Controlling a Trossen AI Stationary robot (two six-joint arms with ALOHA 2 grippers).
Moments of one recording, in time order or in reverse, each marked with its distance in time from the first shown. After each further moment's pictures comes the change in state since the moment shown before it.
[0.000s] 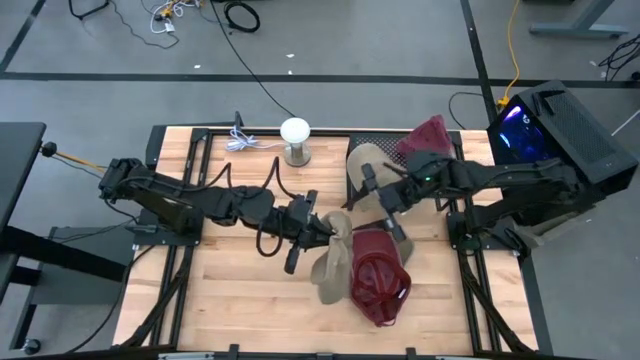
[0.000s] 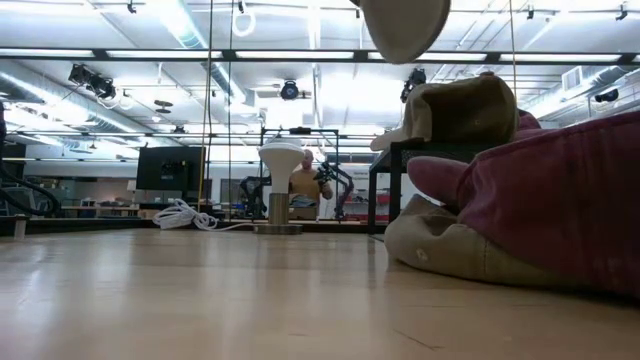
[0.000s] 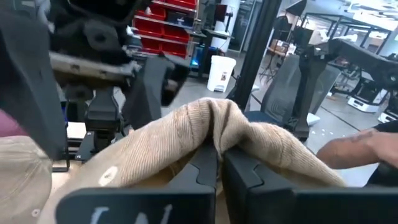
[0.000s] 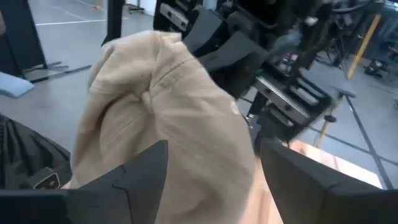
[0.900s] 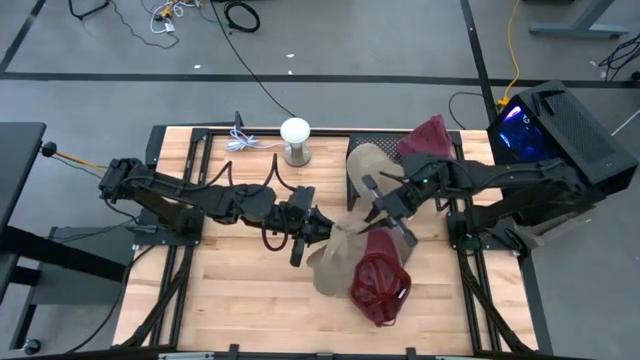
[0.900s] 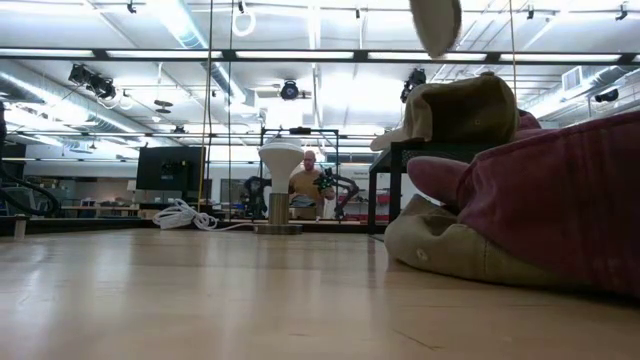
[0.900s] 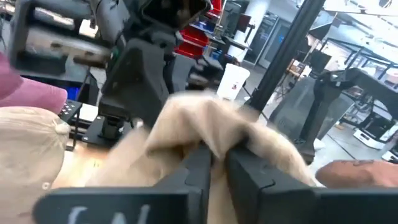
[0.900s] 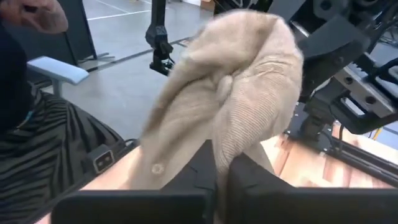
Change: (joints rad) left arm 0.011 0.000 0.000 -0.008 -0.071 -0.169; right arm 0.000 -0.039 0.000 -0.145 -0.138 0.011
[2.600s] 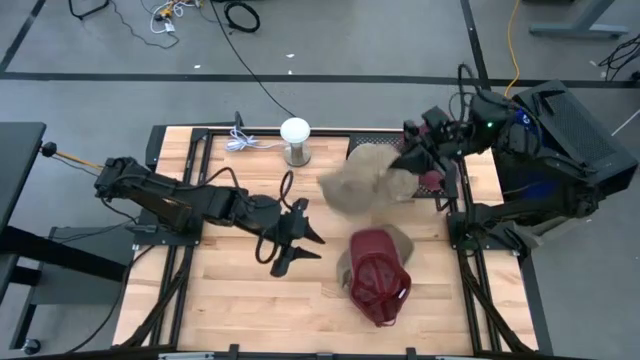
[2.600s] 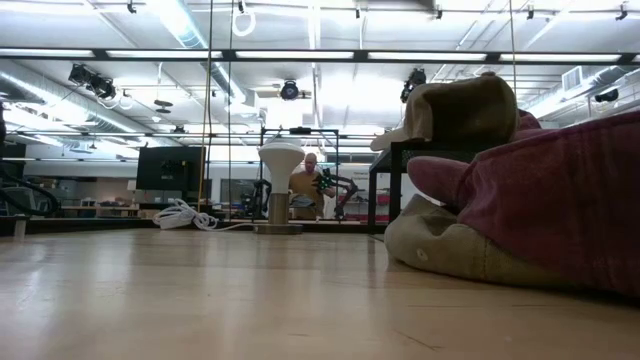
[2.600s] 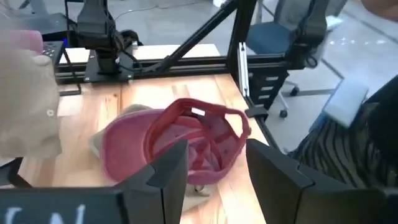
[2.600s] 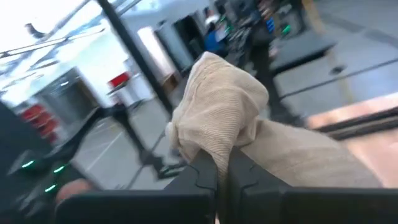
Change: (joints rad) left arm -0.039 -0.042 0.000 -0.397 0.085 0.283; right arm -0.297 -0.122 0.273 -0.094 -0.026 0.752
